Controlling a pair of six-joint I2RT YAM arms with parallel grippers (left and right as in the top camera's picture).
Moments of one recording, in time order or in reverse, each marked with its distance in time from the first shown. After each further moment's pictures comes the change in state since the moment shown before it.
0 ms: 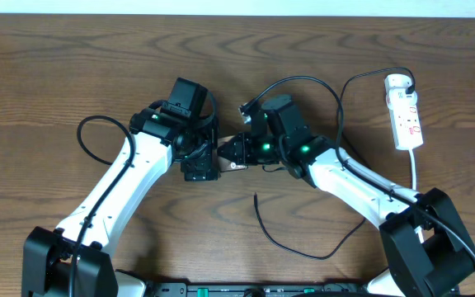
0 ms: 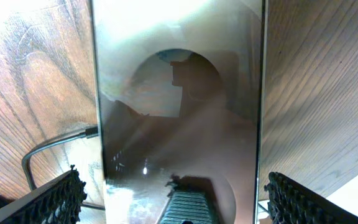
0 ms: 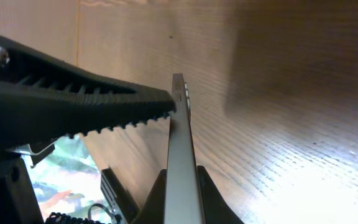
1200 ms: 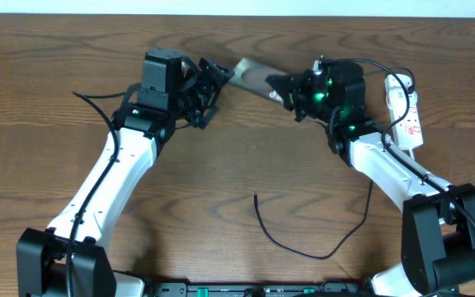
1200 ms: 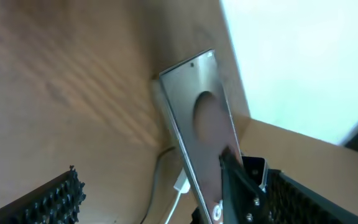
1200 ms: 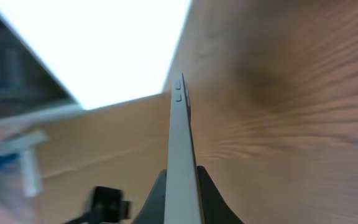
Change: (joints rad) left arm 0.111 0.000 0.000 0.600 0.150 0.660; right arm -0.306 0.001 -0.002 0.430 0.084 0.758
